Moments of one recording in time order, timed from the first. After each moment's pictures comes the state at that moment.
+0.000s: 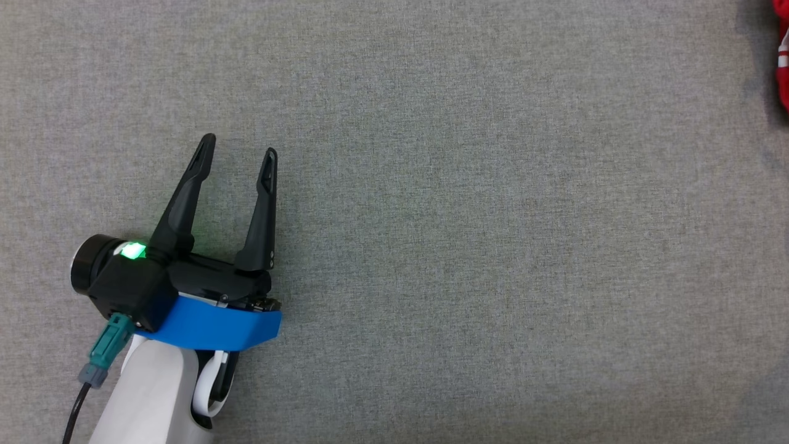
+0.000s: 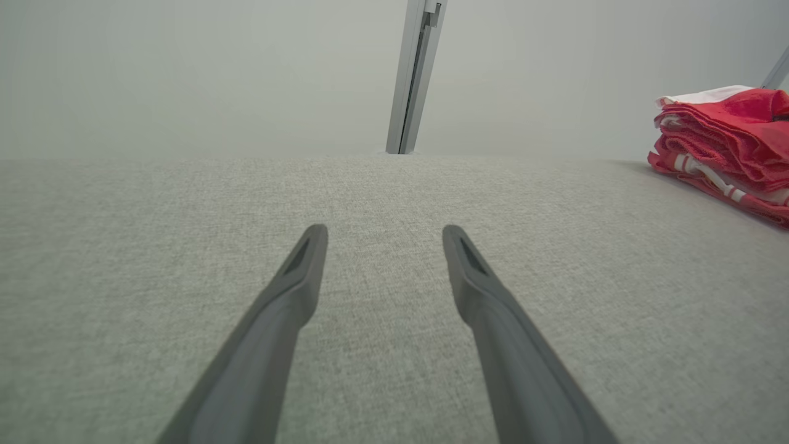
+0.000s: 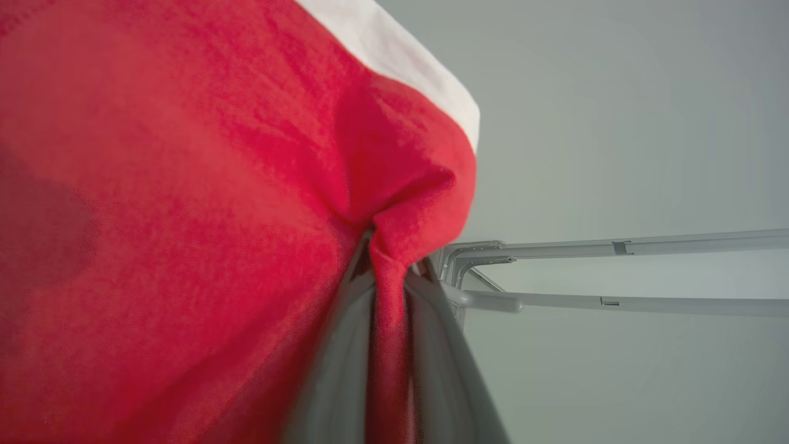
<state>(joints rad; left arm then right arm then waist) -0.31 0.21 -0.25 0.03 -0.27 -0.13 -0.26 -0.99 -0.83 0.26 0.57 -0.05 0.13 0.30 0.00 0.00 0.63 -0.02</state>
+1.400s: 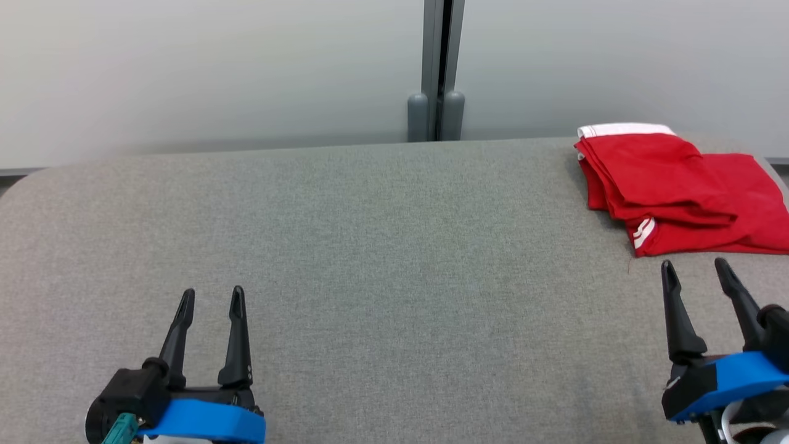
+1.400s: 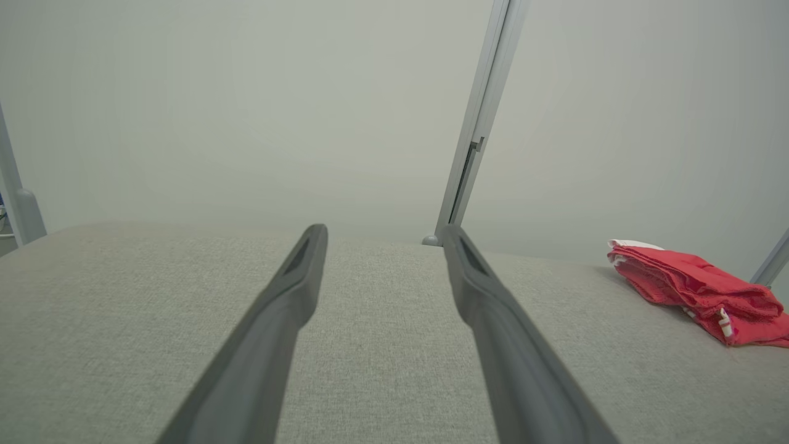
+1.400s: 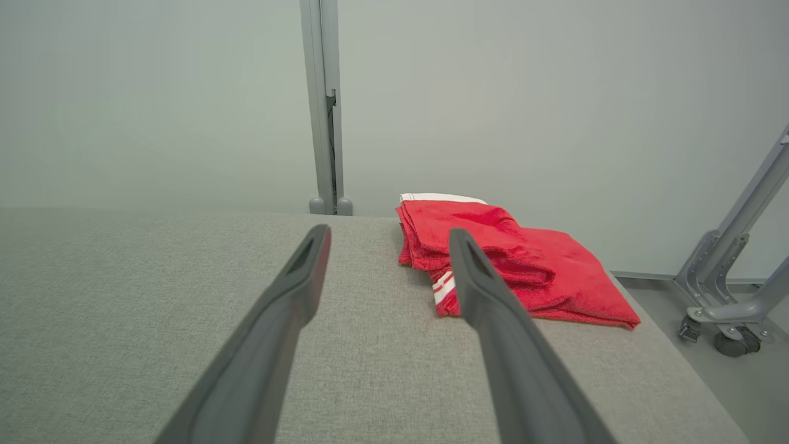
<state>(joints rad) -0.02 0.10 -0.10 0.16 -0.30 -0.10 -0.26 -0.01 -0.05 -0.17 -0.13 0.05 0.13 0.09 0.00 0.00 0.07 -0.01</state>
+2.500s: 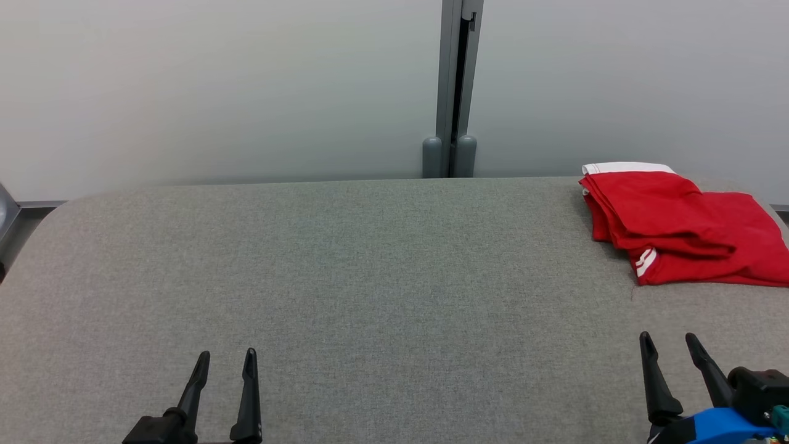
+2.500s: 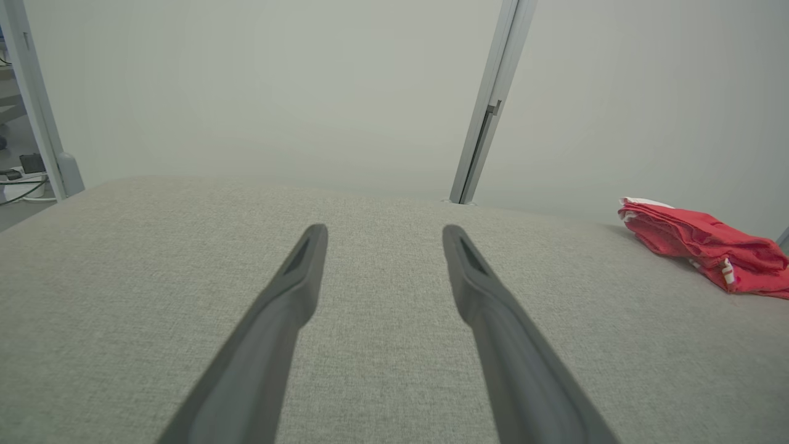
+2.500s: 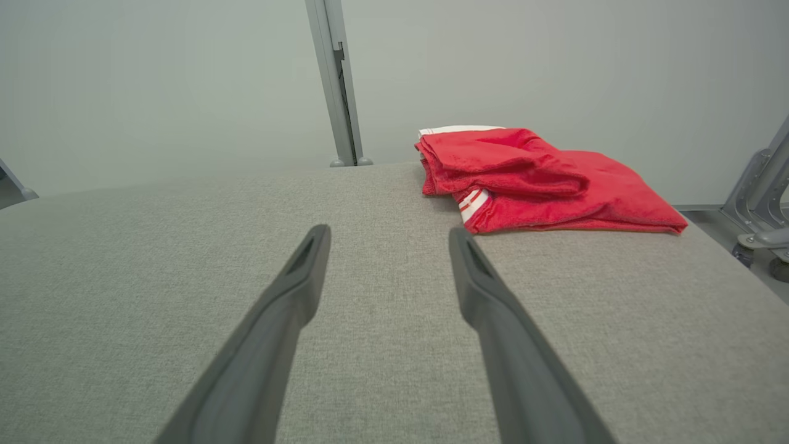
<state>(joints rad) 0.10 0.09 -0.10 0.23 -0.26 -0.12 -0.26 0.08 -0.05 -0.15 0.11 0.15 0.13 -0.03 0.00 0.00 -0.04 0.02</state>
